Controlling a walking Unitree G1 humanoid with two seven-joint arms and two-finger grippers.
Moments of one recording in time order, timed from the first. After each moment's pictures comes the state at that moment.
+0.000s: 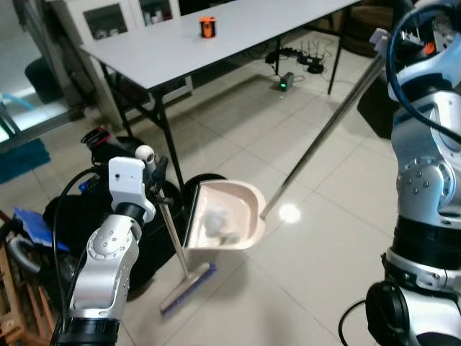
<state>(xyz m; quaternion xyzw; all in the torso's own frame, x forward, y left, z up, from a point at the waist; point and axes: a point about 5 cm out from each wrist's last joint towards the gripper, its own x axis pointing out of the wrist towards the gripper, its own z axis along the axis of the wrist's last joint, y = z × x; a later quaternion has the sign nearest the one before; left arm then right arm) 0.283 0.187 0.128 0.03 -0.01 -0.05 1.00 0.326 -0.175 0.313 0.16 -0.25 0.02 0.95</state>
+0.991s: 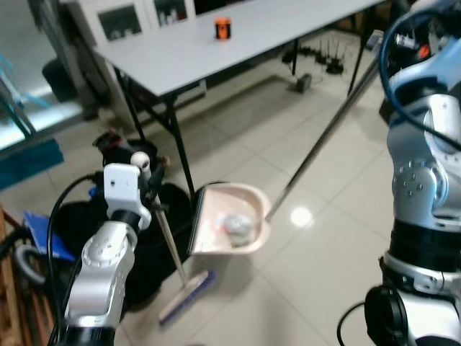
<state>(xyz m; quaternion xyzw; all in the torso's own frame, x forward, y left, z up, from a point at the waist) 0.276 0.193 0.121 0.02 0.01 -0.04 1.00 0.325 -0.173 0.310 0.13 -0.26 0.01 0.96</state>
